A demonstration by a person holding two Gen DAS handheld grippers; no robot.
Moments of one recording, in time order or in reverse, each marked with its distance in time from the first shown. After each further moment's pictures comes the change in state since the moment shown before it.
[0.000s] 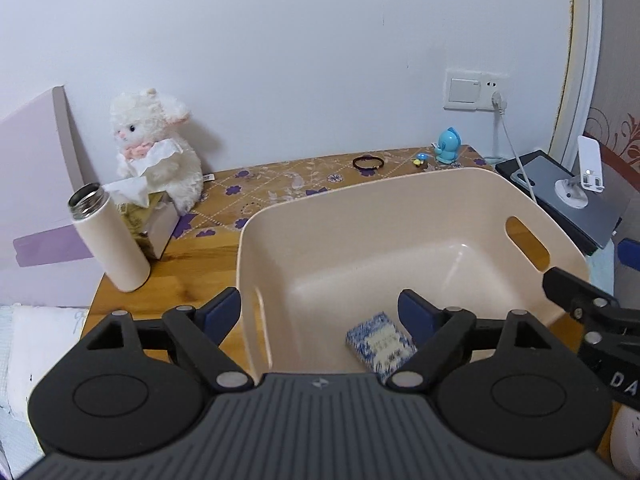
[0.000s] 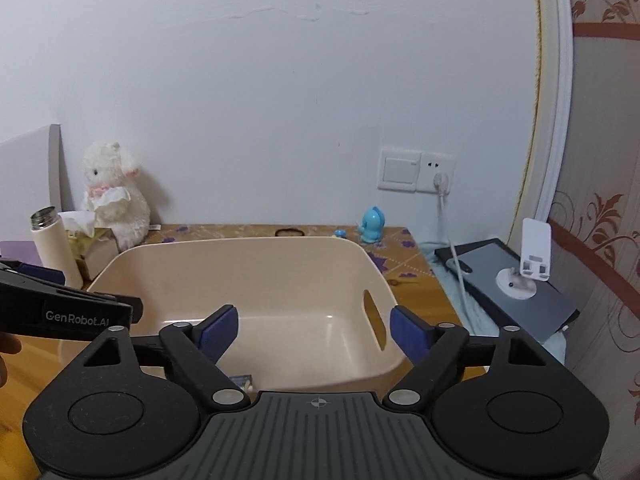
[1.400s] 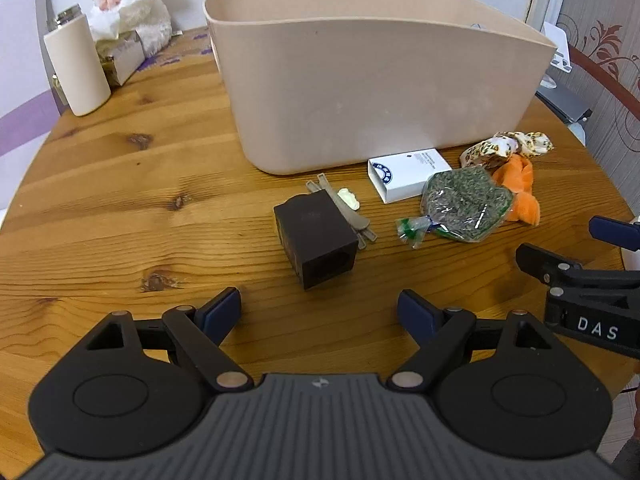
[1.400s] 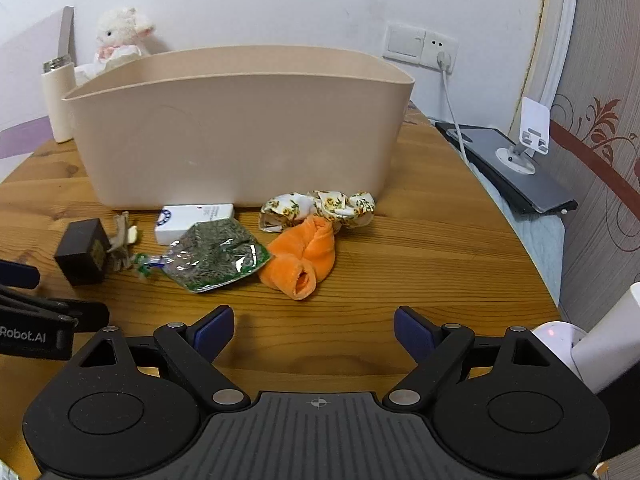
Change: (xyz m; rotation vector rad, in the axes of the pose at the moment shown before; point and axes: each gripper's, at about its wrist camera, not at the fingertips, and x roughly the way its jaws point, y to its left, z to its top) left arm 0.012 -0.002 -0.170 -0.007 0.223 -0.117; right arm -0.005 0.005 -0.144 -0.055 0.254 -0.025
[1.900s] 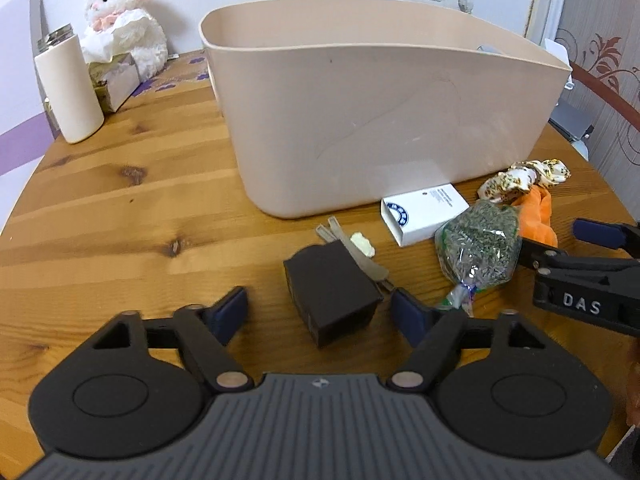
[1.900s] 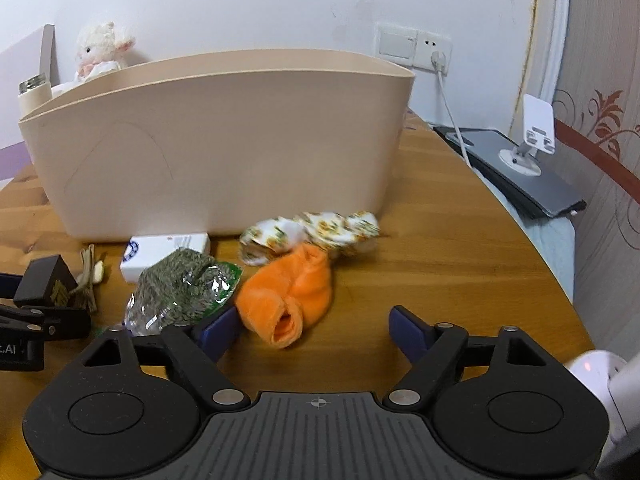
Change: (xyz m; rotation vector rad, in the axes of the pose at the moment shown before) left arm 0.015 0.008 0.016 0.021 -0.073 -0.012; right arm 0.035 -0.005 0.014 0.044 -0.045 0.012
